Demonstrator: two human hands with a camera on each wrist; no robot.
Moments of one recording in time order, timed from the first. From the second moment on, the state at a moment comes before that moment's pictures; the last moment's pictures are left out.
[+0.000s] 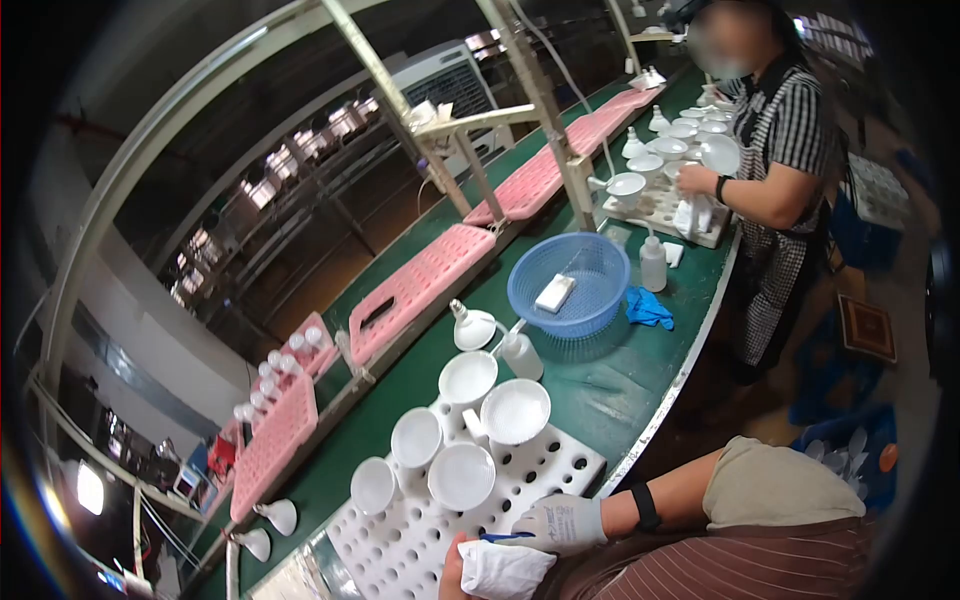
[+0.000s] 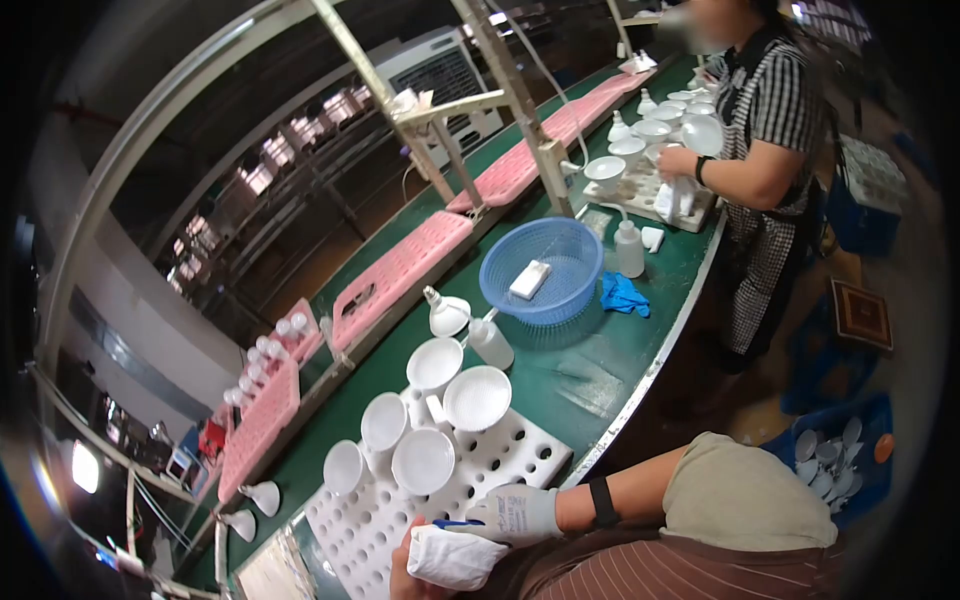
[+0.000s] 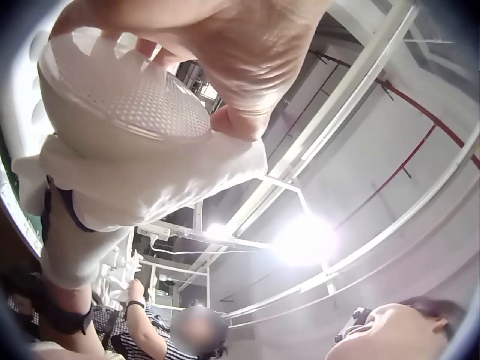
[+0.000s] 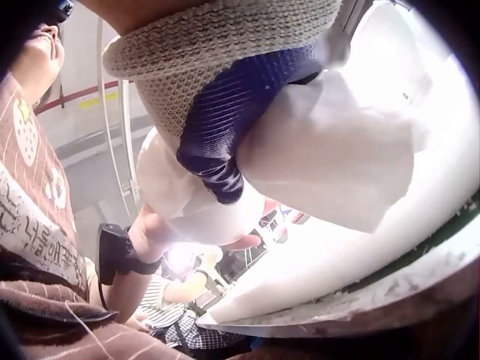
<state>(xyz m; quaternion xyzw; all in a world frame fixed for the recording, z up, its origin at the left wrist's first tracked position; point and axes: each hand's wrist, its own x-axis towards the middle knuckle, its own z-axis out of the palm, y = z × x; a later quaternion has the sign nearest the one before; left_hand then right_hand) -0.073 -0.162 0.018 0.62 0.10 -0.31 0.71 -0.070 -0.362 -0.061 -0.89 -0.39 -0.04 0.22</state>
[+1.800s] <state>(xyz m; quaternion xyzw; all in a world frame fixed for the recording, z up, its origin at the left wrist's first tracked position) -0.058 -0.179 -0.051 0.74 -0.17 -0.14 0.63 -0.063 -0.365 -0.006 -0.79 -0.23 0.03 0.57</state>
